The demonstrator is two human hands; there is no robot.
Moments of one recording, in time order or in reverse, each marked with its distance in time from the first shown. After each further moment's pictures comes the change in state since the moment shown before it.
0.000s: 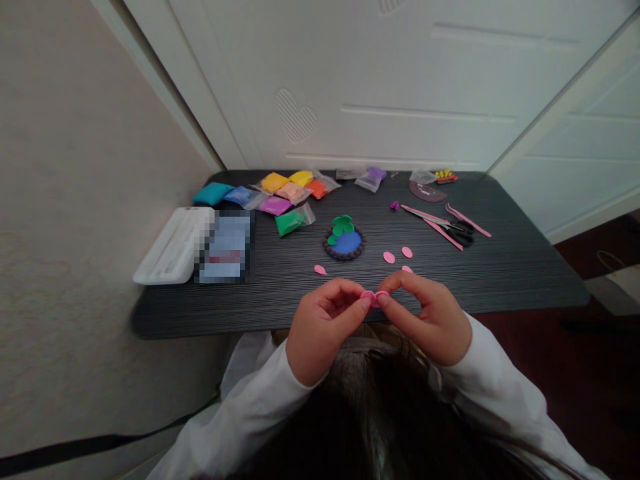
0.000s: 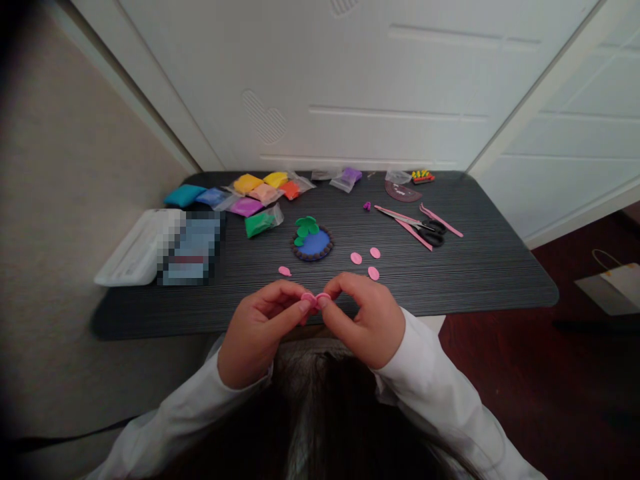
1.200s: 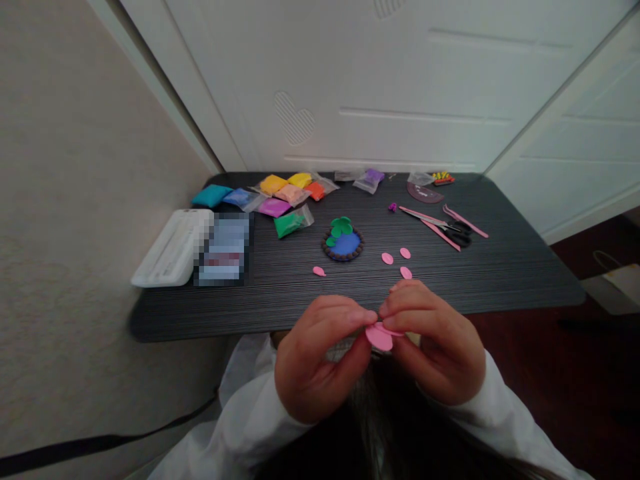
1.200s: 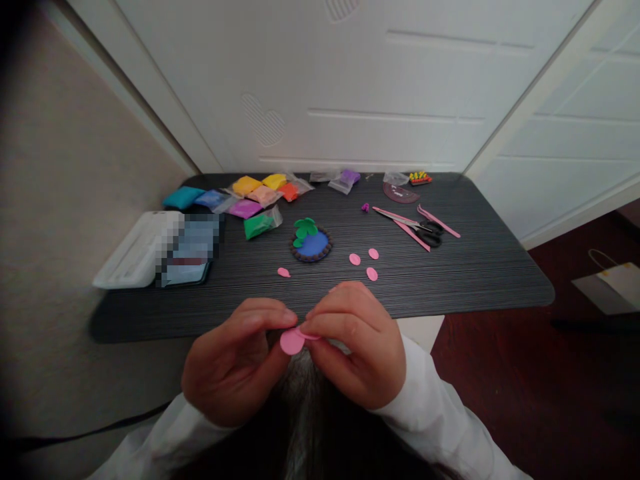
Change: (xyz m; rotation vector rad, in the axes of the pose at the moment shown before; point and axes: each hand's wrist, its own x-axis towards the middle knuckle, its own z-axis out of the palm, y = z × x) left_hand -0.018 0.000 -0.009 0.237 0.011 0.843; right_hand -0.016 -0.006 0.006 0.183 0.192 -0.474
